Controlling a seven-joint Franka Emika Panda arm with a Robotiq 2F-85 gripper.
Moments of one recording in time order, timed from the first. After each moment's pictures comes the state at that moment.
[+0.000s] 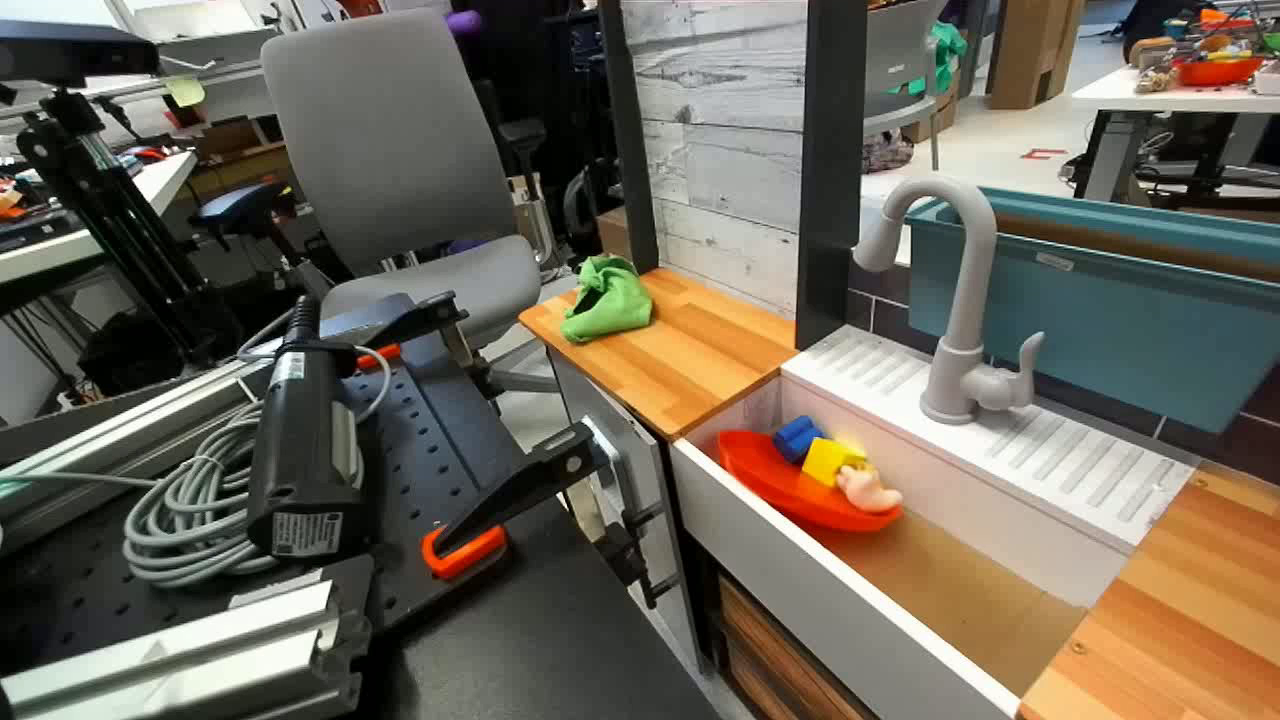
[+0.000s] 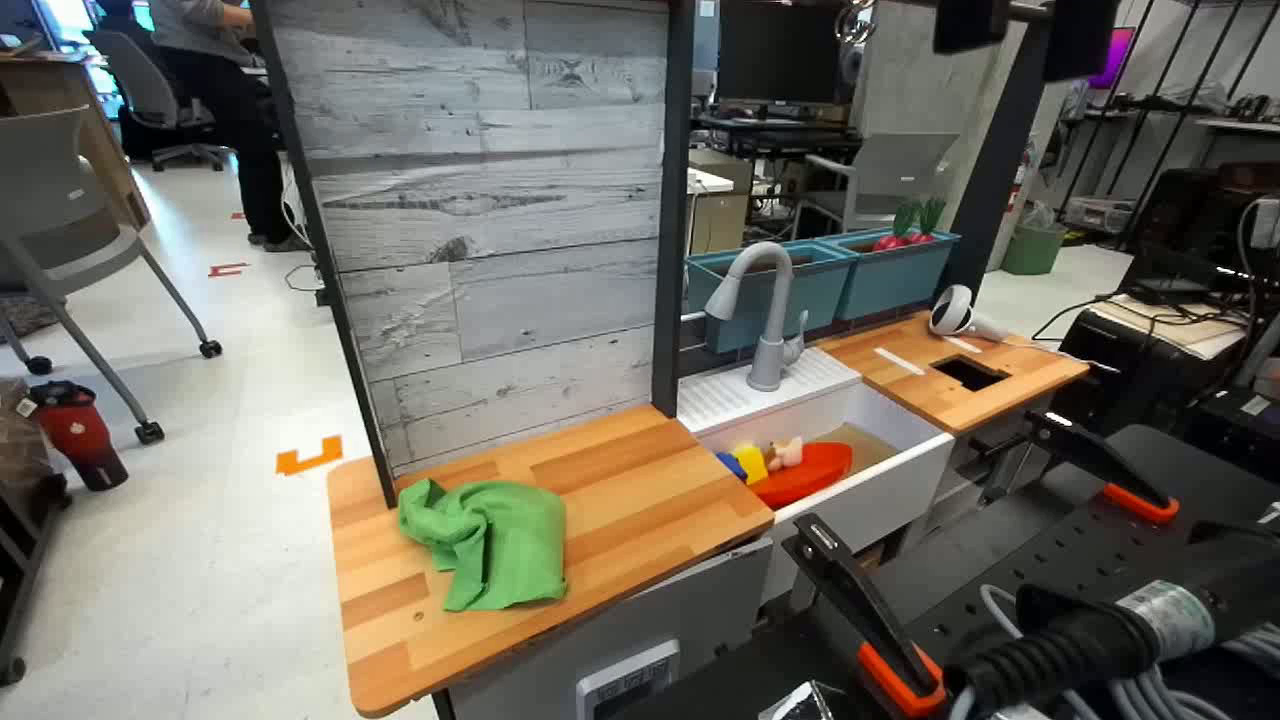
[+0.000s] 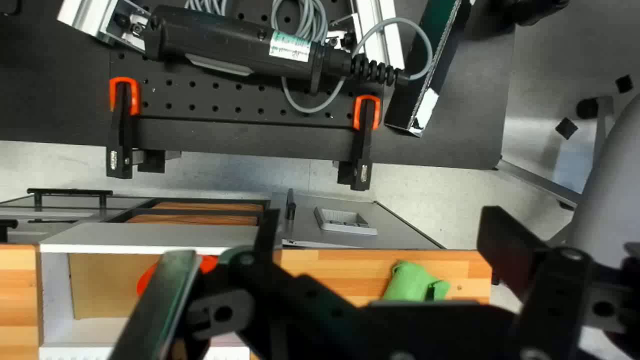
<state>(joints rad) 0.13 -0.36 0.08 -2.52 0.11 1.95 0.03</state>
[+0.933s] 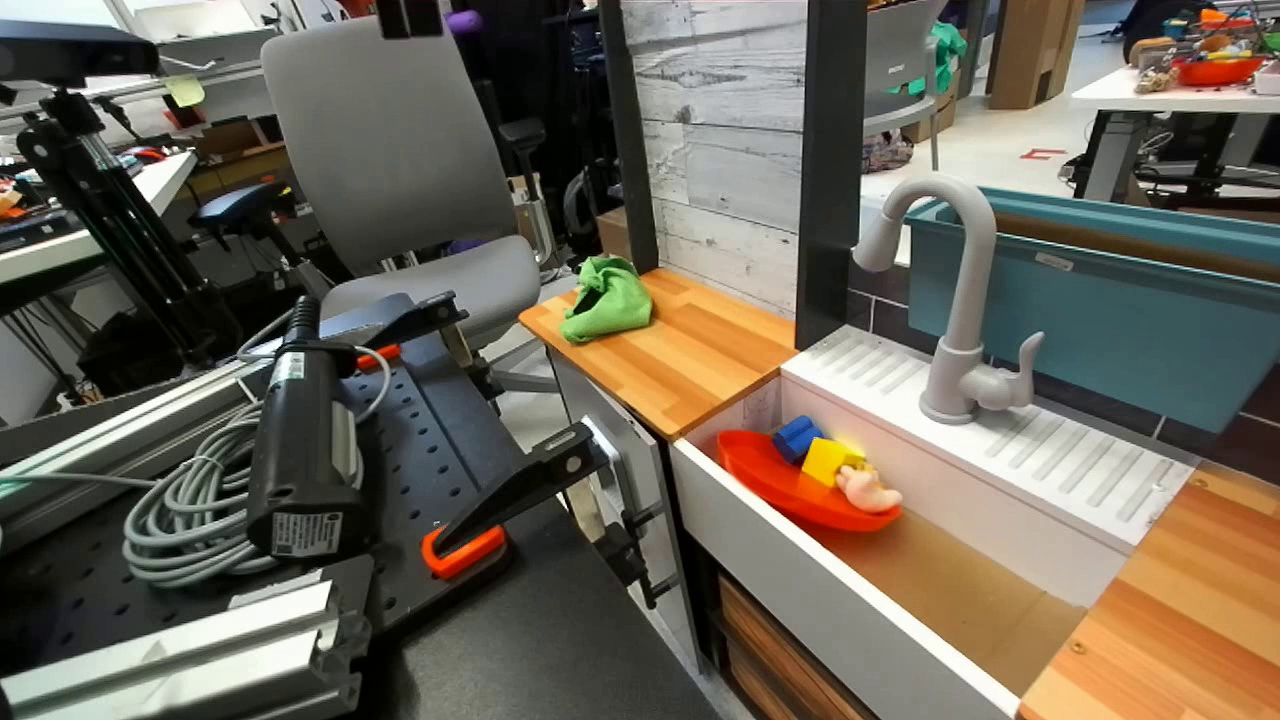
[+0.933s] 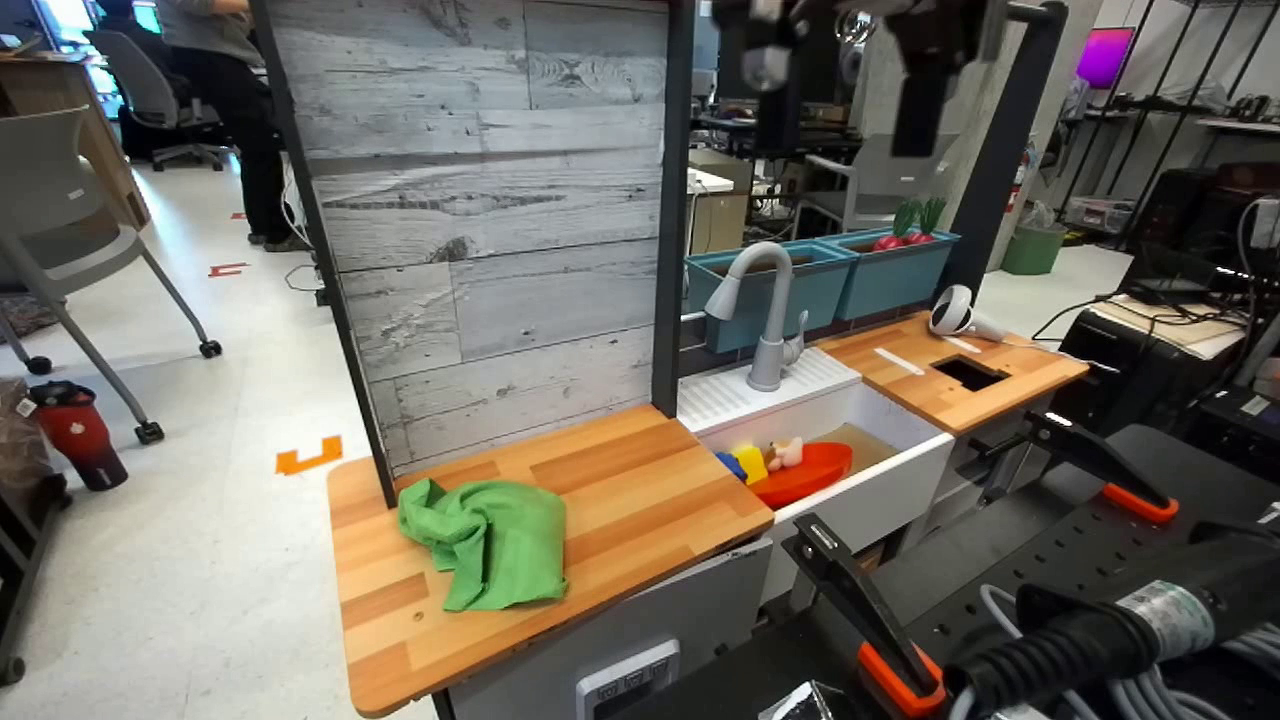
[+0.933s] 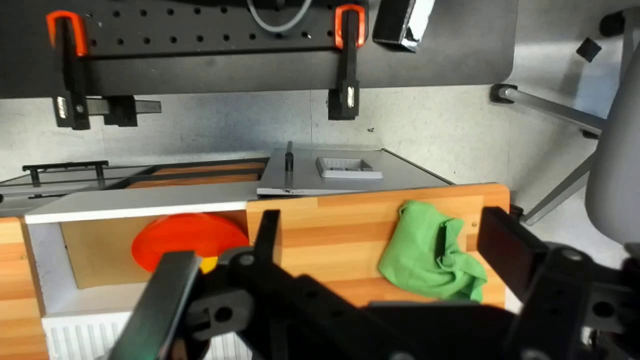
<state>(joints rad) 0.13 -0.19 0.14 -2.49 0.10 2.18 0.18</state>
